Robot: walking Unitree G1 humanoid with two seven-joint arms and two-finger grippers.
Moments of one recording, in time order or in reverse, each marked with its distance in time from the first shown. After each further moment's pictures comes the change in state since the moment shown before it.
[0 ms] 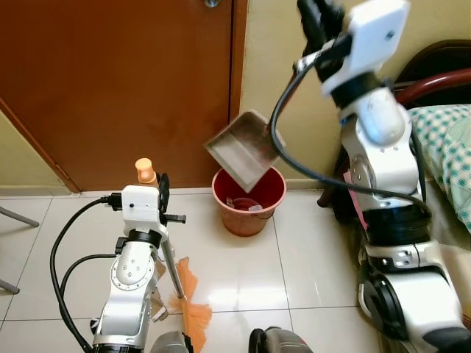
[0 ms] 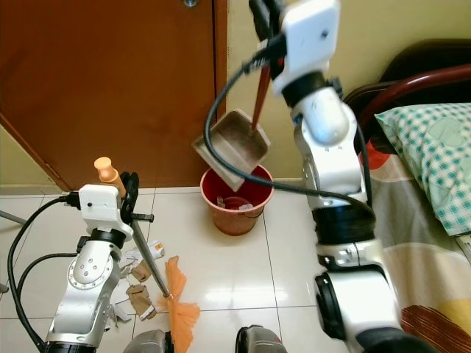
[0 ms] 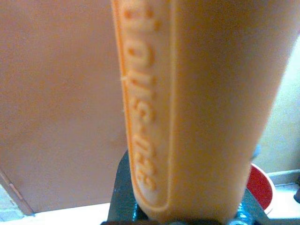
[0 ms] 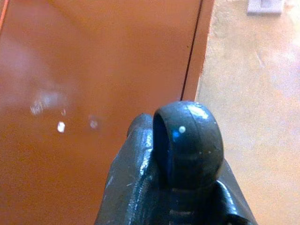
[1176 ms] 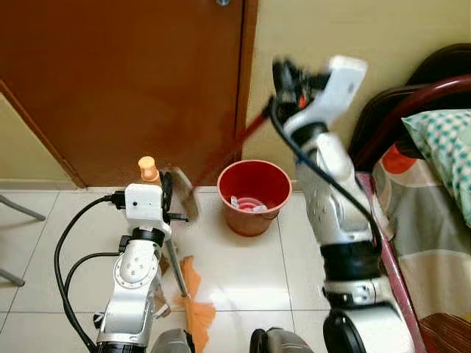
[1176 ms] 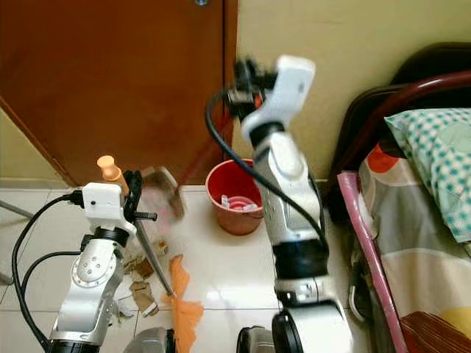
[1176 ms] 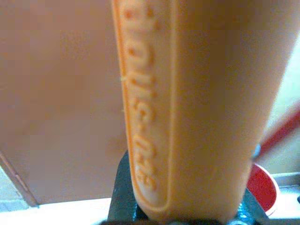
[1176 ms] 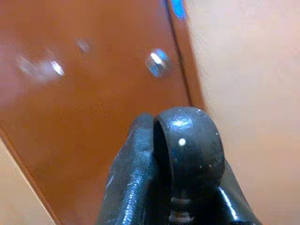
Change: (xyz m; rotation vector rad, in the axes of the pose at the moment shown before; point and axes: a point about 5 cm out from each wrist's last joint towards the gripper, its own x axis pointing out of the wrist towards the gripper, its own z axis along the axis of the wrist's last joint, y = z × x) left arm 0.002 -0.004 0.000 -0.014 0.011 -0.004; right arm -0.071 0.034 -0.084 0.426 0.404 -0.265
